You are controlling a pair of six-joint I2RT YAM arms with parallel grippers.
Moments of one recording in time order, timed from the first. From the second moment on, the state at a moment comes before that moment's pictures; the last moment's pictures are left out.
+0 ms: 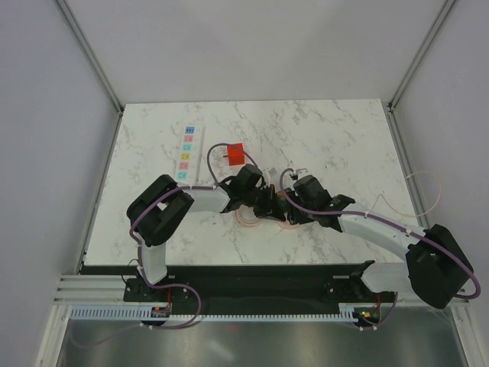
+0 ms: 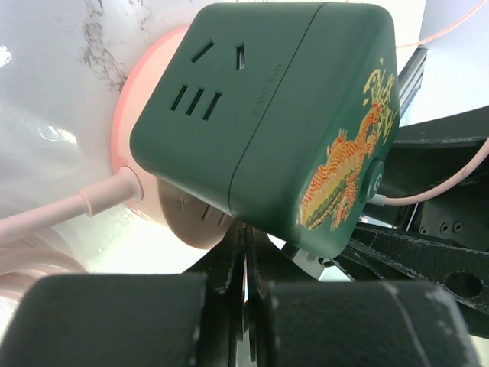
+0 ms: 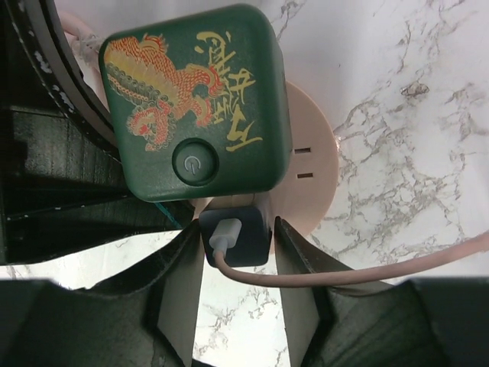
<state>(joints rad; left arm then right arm) -0.79 1.90 1.00 0.17 0.56 -0.81 0.67 1.27 0.68 -0.35 0.09 0.43</state>
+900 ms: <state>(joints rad) -0.83 1.90 1.03 0.12 0.49 -0.82 0.72 1.21 0.65 -0.38 0.20 0.48</state>
